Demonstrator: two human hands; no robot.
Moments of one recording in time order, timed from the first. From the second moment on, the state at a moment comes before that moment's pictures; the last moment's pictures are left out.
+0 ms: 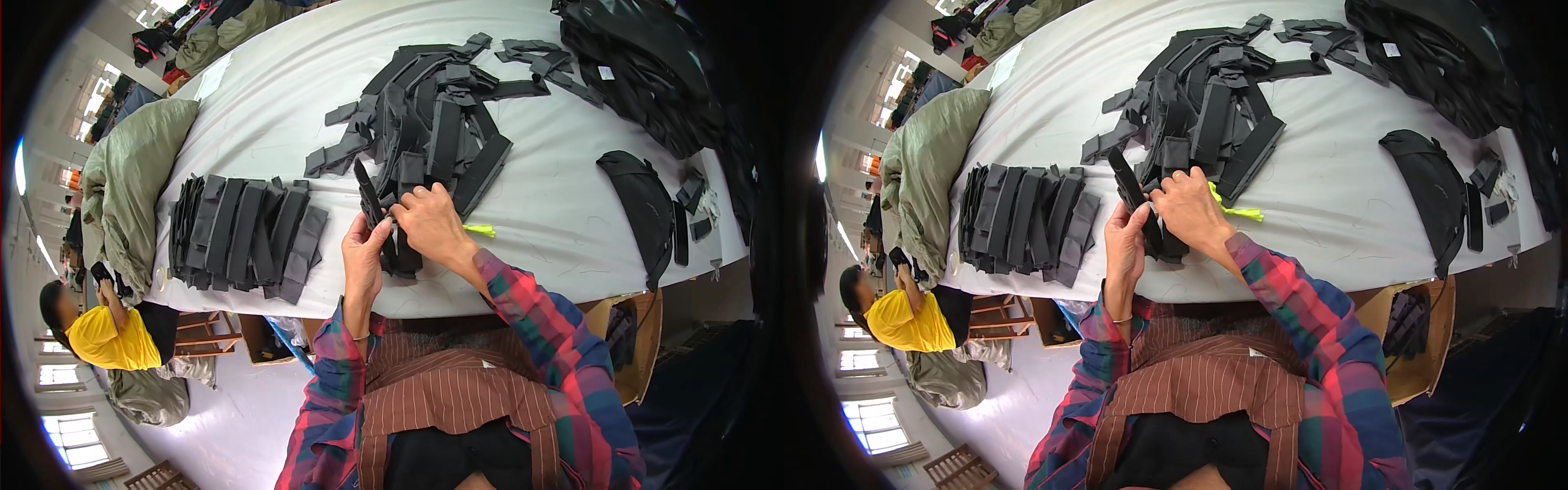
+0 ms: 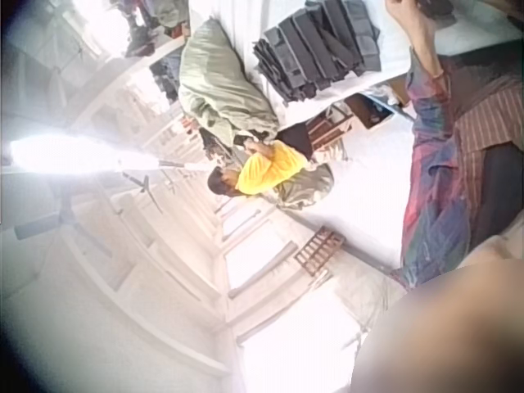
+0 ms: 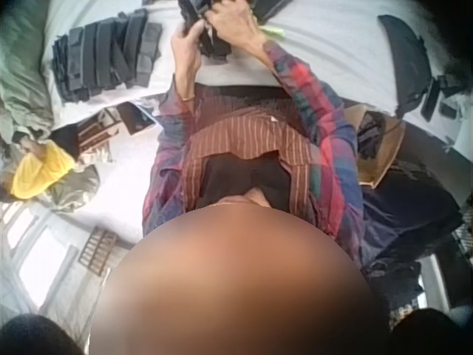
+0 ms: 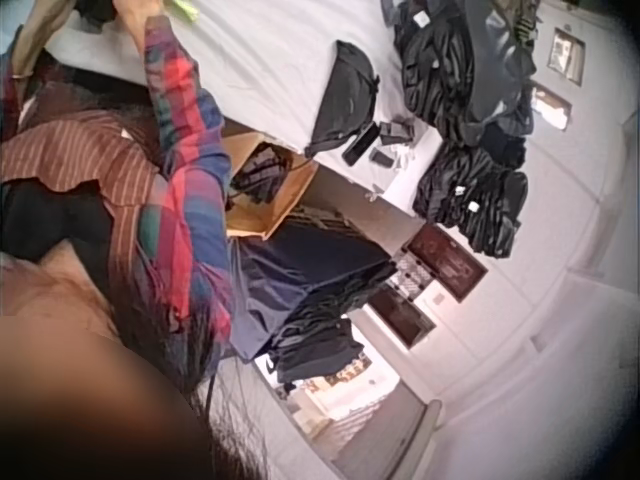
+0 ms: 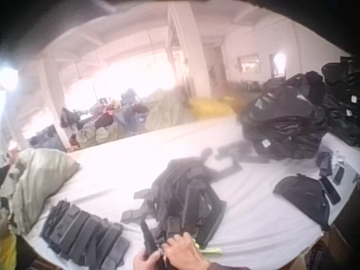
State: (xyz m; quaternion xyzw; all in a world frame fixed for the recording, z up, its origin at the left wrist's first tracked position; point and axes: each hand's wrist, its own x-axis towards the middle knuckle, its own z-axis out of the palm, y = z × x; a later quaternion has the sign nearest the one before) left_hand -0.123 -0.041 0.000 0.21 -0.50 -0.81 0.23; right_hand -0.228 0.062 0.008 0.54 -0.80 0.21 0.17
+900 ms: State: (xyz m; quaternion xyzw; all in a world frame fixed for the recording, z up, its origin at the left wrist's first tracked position) left_hand -0.092 -0.042 0.017 0.26 -0.49 -0.82 0.16; right_hand -0.224 0.100 0.015 0.41 -0.81 0.40 0.11
